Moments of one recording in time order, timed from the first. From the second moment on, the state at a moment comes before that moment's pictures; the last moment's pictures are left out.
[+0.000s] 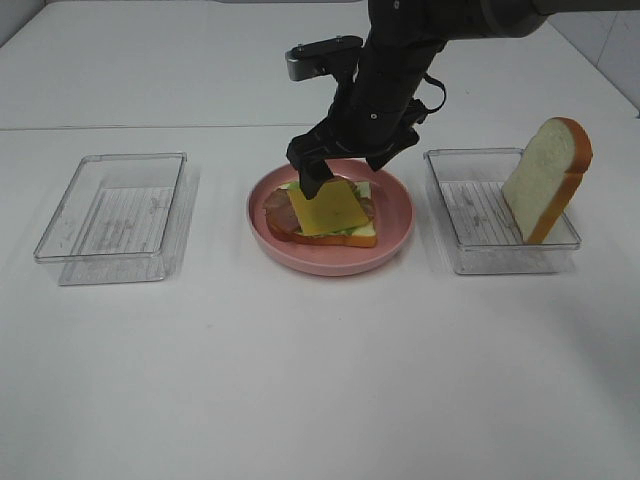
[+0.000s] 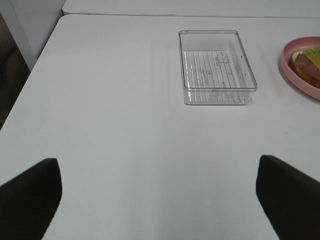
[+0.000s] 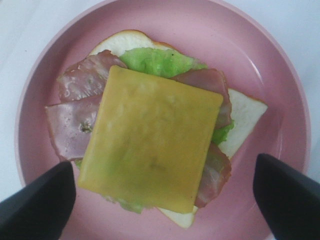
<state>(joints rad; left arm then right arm) 0.05 0.00 -0.52 0.03 1.08 -0.03 0.52 2.19 -1.73 -0.01 0.77 -0.09</state>
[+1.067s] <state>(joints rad) 0.05 0.00 -0.52 0.03 1.08 -0.03 0.29 1.93 -1.88 -0.24 1.11 -0.03</state>
